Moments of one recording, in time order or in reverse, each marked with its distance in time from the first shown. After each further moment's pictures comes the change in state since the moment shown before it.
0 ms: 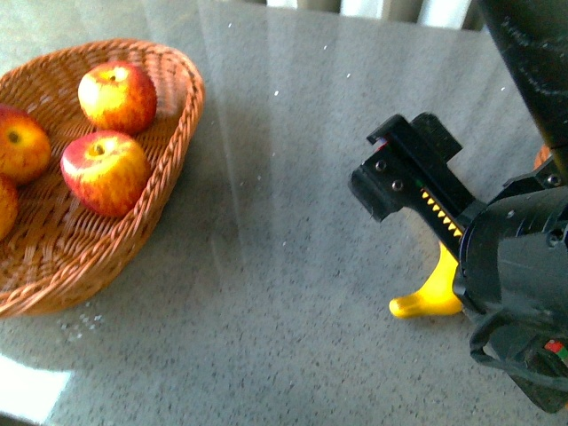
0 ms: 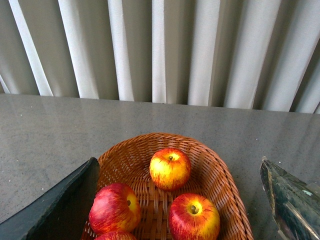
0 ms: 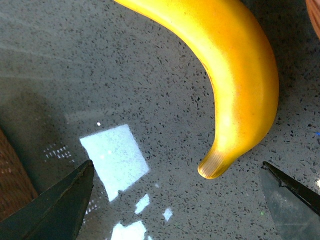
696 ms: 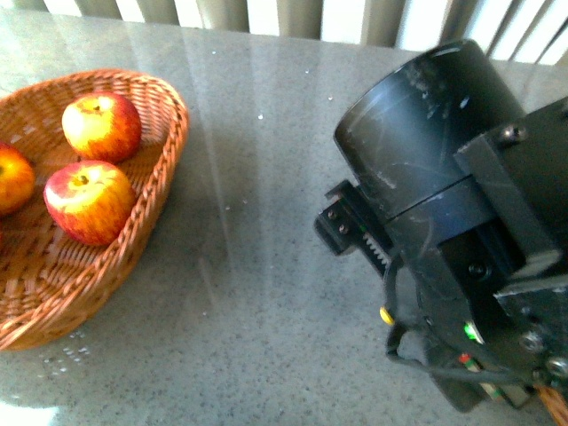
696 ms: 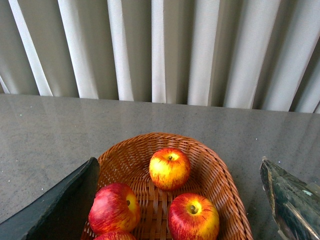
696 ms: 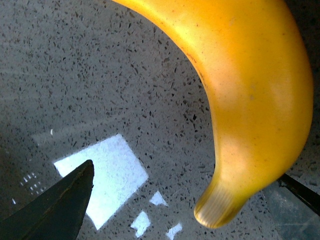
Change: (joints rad) left arm 0.000 0.000 0.000 0.000 0.000 0.000; right arm -0.031 0.217 0.088 0.067 0.035 0.075
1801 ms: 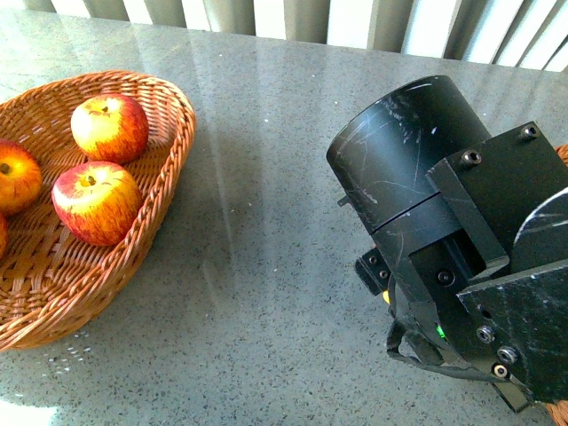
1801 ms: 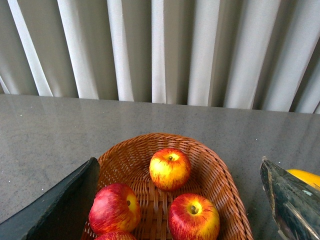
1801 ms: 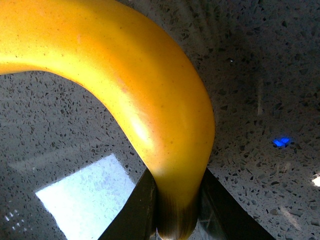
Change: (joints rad) left arm 0.000 0.000 0.000 0.000 0.000 0.000; right arm -0.003 0.061 0.039 -0.006 0.092 0.026
